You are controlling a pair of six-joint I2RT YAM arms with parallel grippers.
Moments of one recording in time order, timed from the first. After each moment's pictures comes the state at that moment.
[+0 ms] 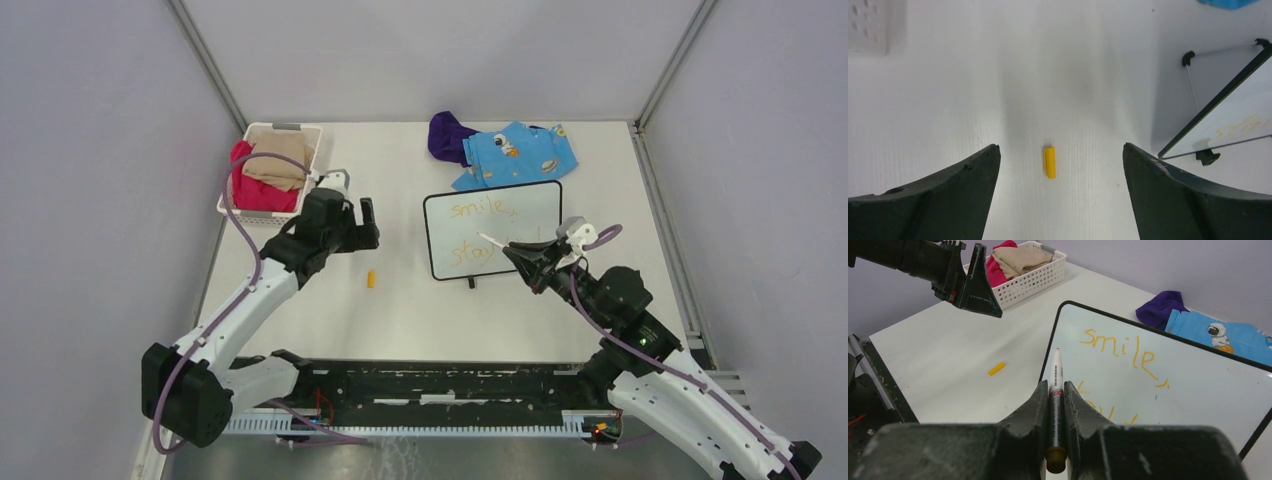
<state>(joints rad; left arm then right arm) -0.42 1.10 0.87 -0.42 -0.18 -0.38 0.71 0.51 0.55 0.01 -0.06 0.07</state>
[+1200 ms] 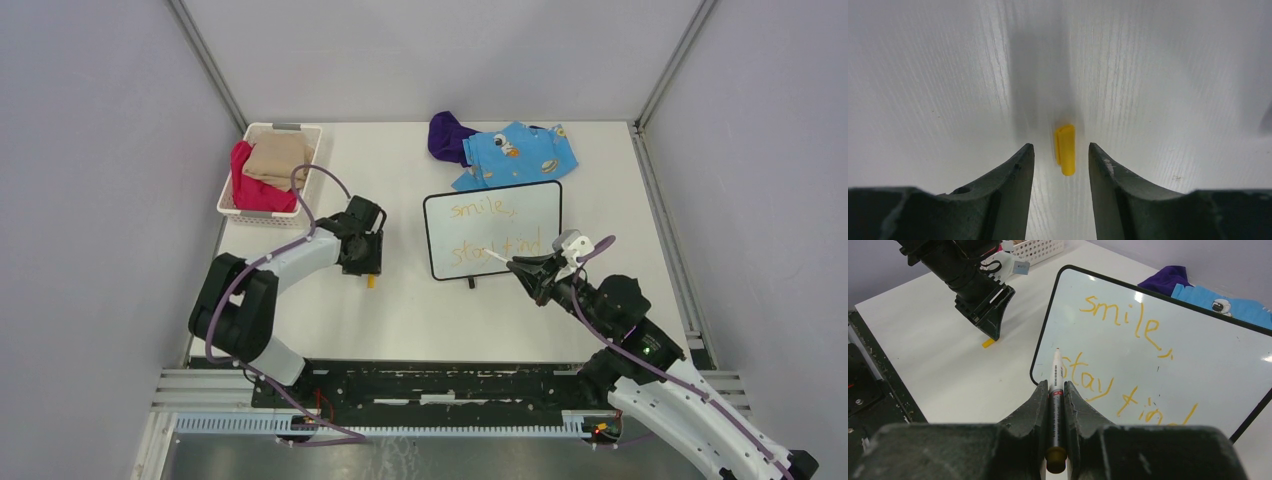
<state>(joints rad) -0.45 1.55 0.90 -0.53 -0.10 -0.38 0.71 0.39 0.46 -0.11 -0.07 0.03</state>
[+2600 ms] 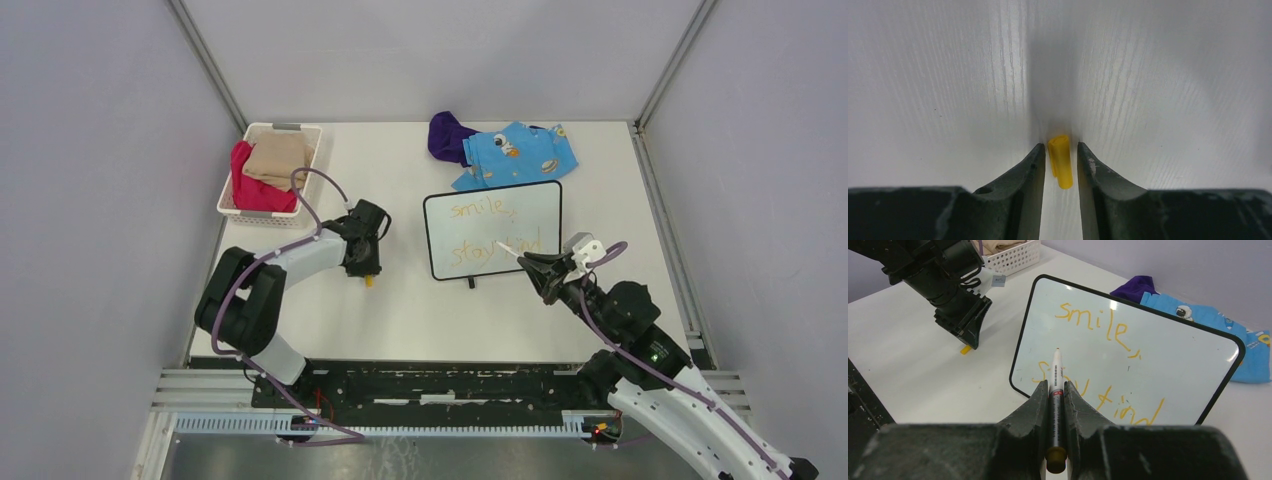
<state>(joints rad) -0.47 1.60 0.88 -0.48 -0.18 -0.49 0.71 0.33 0.47 -0.14 0.02 -0.01</state>
